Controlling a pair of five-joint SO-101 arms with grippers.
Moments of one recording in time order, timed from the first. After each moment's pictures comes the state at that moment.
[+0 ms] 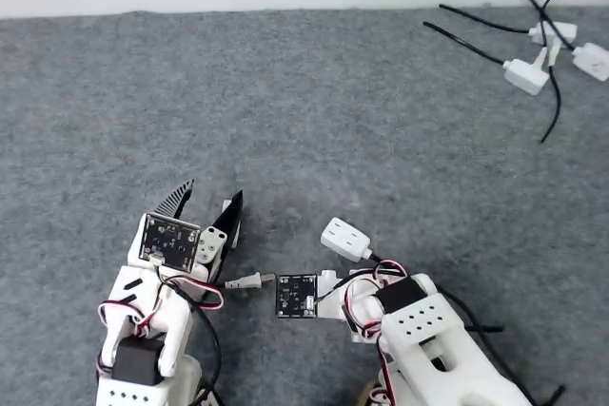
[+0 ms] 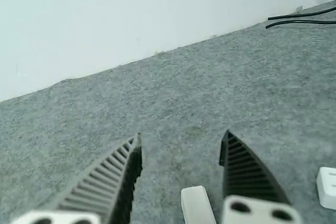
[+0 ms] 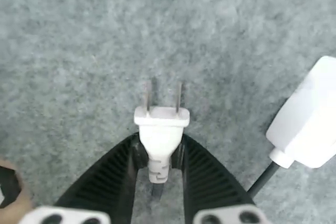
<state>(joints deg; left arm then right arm) 4.5 -103.3 93.1 40.3 -4.6 -28.0 -47.8 79.8 55.2 64.7</state>
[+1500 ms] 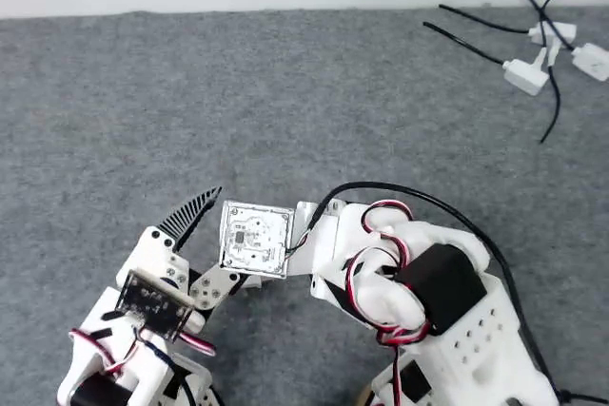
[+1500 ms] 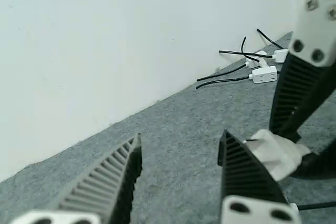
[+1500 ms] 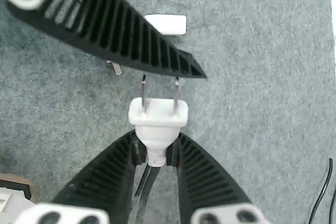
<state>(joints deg) 20.9 -103.3 66.4 58.2 -7.7 -42.2 -43.4 11.4 95.7 46.5</state>
